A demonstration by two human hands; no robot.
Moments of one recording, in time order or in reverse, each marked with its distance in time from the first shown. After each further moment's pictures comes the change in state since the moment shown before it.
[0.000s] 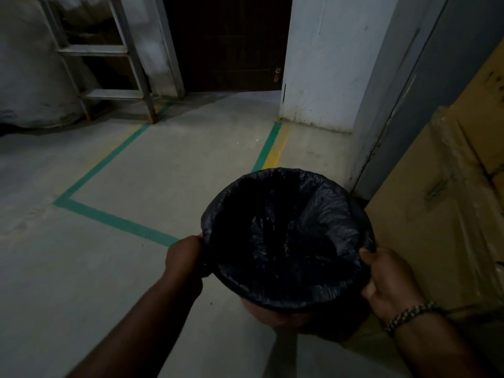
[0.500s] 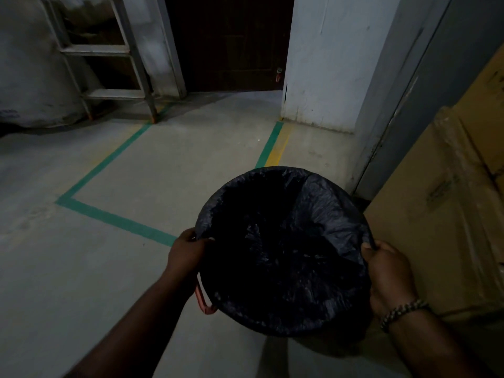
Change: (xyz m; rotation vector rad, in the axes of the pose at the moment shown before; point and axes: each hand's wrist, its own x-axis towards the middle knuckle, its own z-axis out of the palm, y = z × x) left_hand 0.012 -0.002 -0.008 0.161 -0.044 0.138; right_hand 0.006 -0.001 0.005 -0.204 0.097 -0.198
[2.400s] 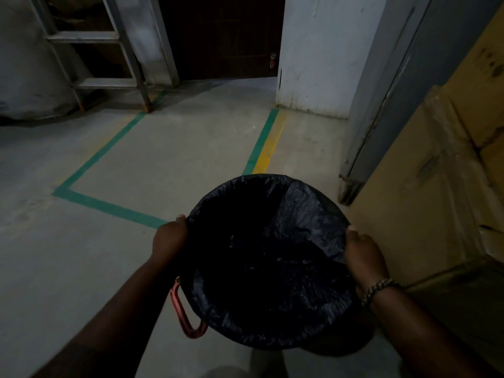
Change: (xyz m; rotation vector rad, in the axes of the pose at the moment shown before) left_hand 0.017 0.000 -0.028 0.561 0.136 0.000; right_hand -0.010 0.024 0.007 -0.489 0.029 0.004
